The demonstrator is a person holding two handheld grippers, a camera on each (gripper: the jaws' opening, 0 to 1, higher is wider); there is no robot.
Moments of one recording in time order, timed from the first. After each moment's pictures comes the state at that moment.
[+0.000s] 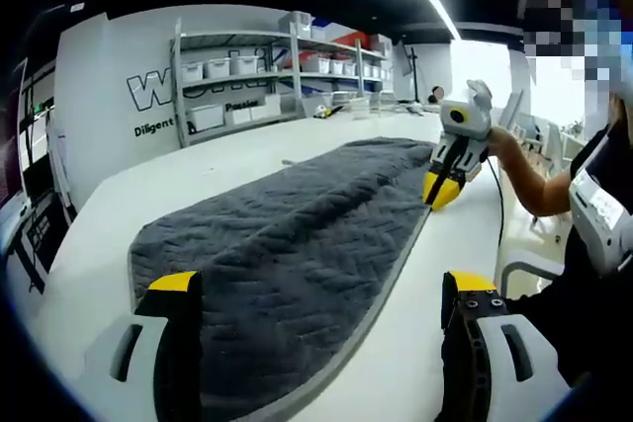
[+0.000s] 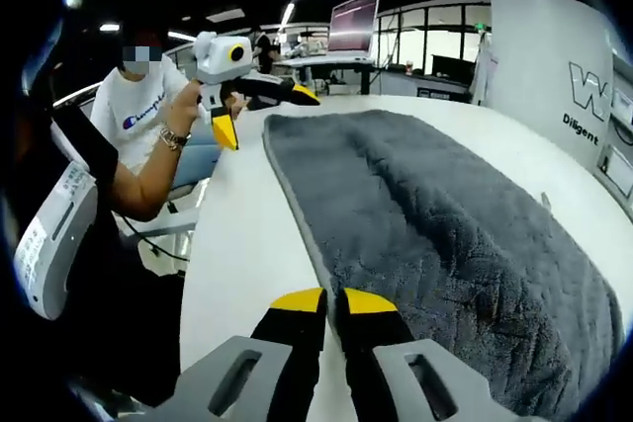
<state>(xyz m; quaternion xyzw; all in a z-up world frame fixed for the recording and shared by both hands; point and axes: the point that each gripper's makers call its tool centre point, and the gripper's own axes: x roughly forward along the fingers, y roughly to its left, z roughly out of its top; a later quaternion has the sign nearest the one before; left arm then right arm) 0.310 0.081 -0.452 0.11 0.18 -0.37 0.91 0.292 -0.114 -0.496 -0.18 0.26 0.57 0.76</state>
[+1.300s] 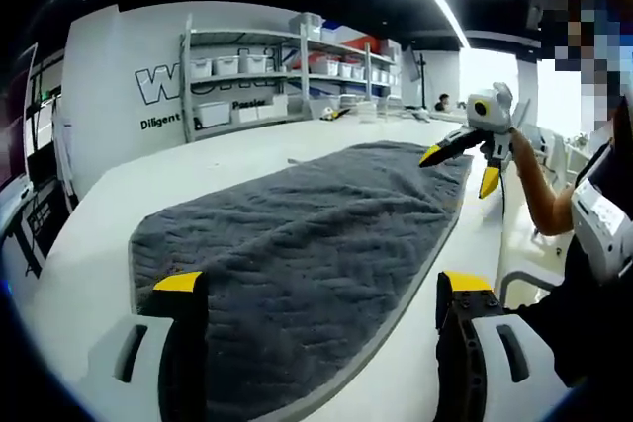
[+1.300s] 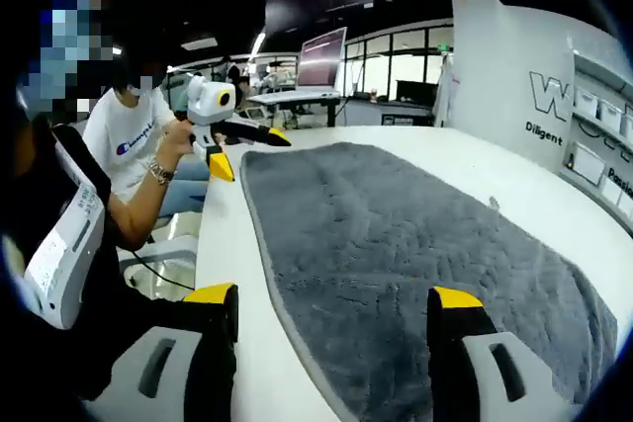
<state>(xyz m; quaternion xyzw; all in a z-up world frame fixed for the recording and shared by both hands) 0.312 0.082 -0.455 0.08 0.18 -0.35 0.91 0.298 -0.167 -0.459 -0.14 0.21 0.50 0.83</state>
